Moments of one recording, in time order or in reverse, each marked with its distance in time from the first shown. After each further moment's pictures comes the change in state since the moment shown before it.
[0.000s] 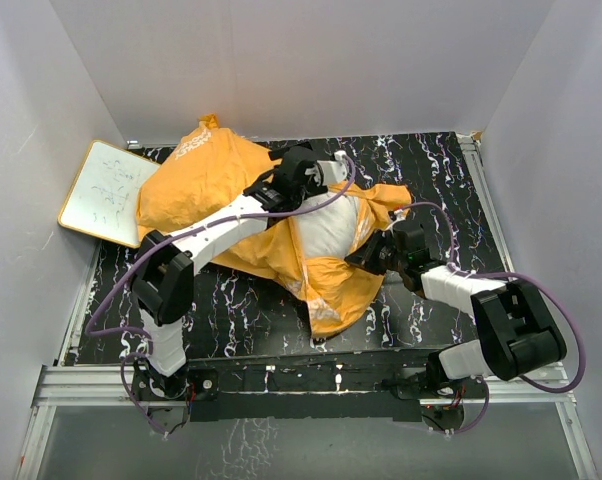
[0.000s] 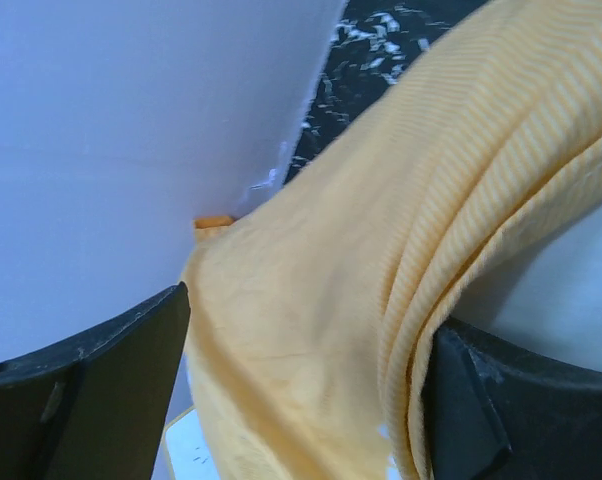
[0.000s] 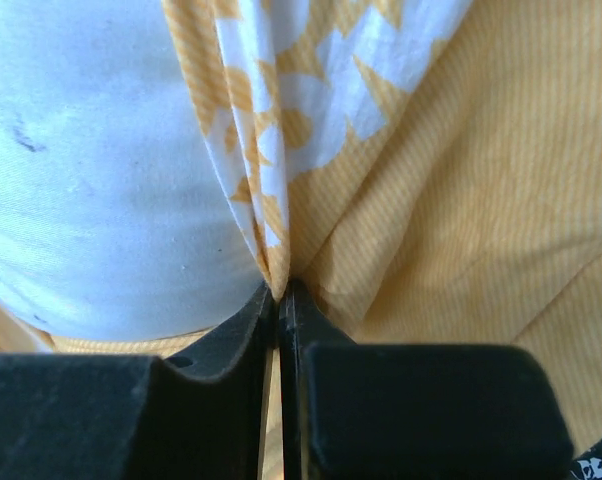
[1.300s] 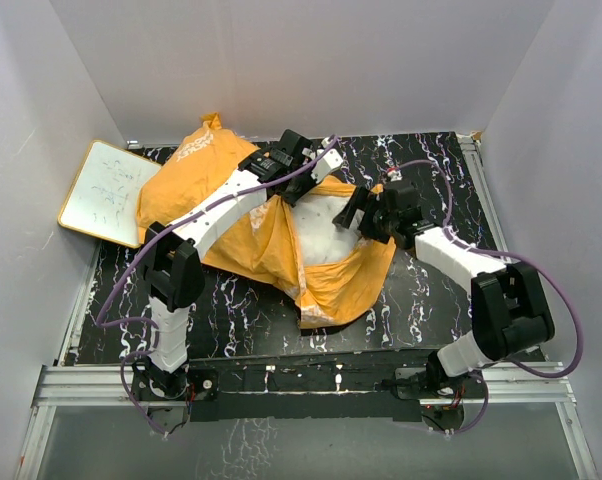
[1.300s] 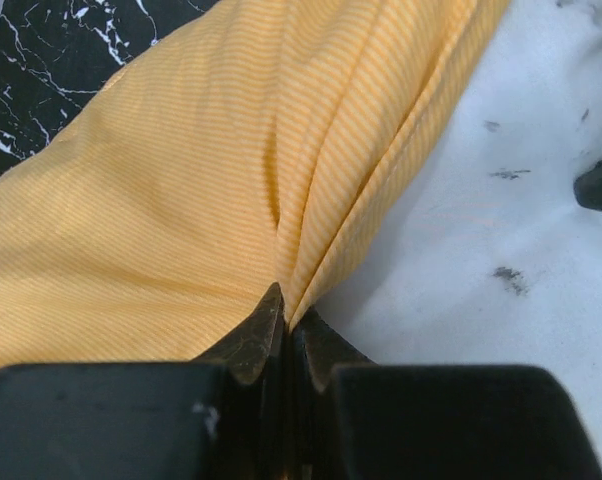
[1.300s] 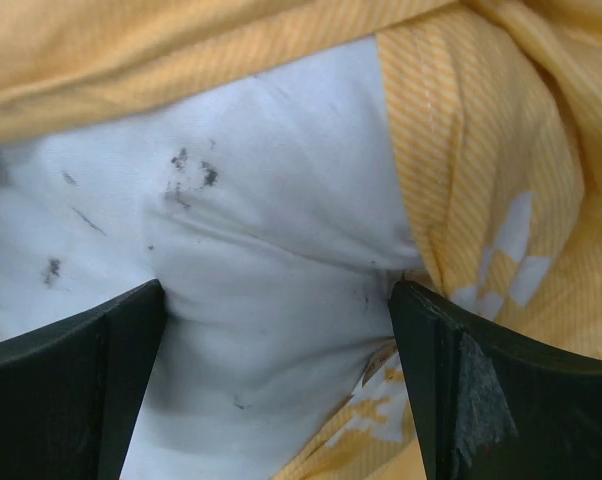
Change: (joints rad) left arm 0.089 0.129 0.328 -0.563 0.462 -0.441; right arm 0.005 0.120 0.430 -0.314 0.149 -0.134
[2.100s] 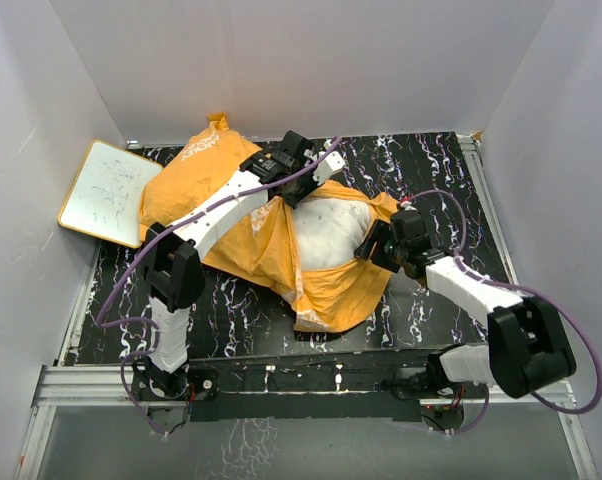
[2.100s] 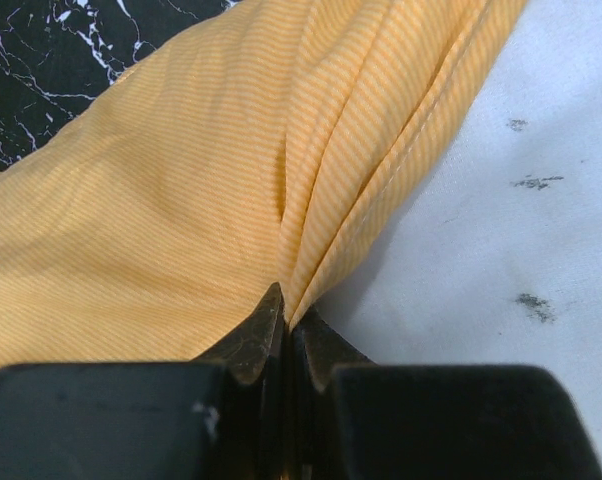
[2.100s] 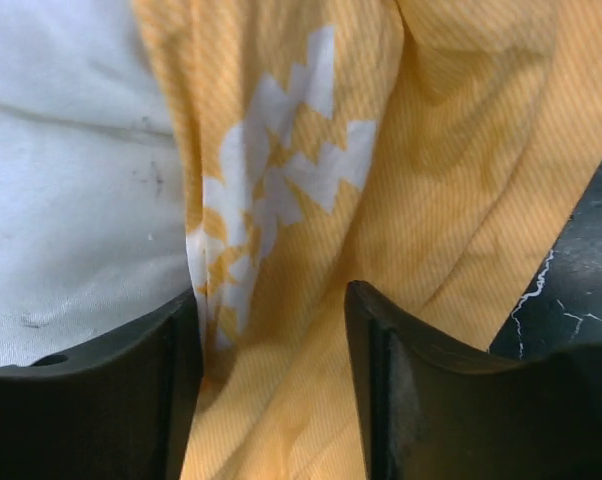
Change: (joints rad) left arm -0.008 -0.002 0.000 -0.013 0.013 0.001; right arm 0.021 -0.229 -0.277 -0.094 0.154 0.025
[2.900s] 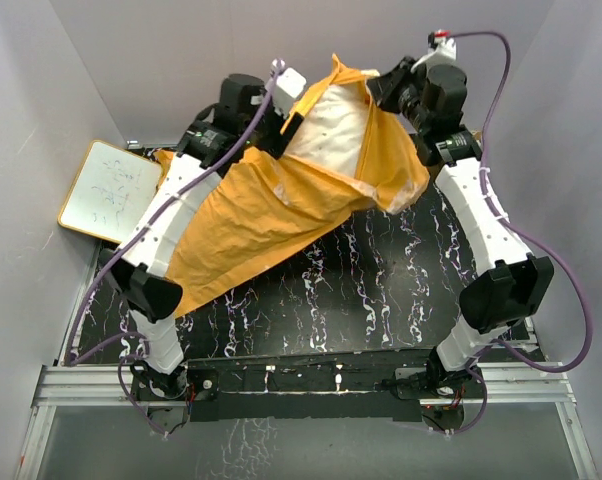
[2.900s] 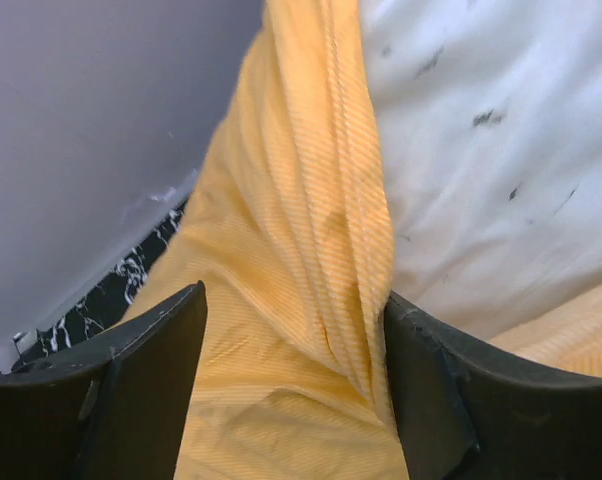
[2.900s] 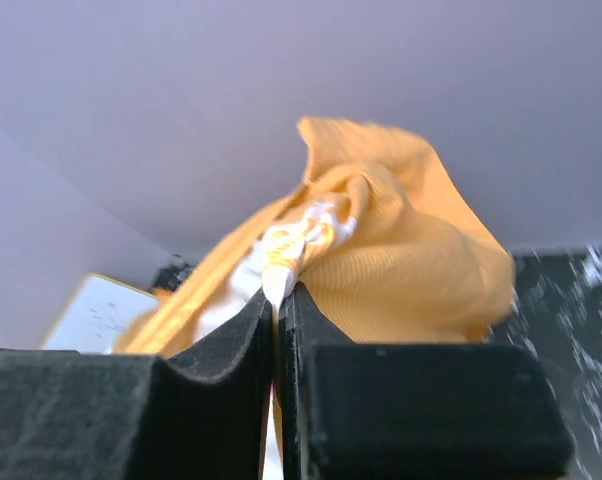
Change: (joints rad) left arm 0.103 -0.130 0.259 -0.023 -0.054 -0.107; right arm -0.121 0.365 1.053 0.026 -0.009 -0.174
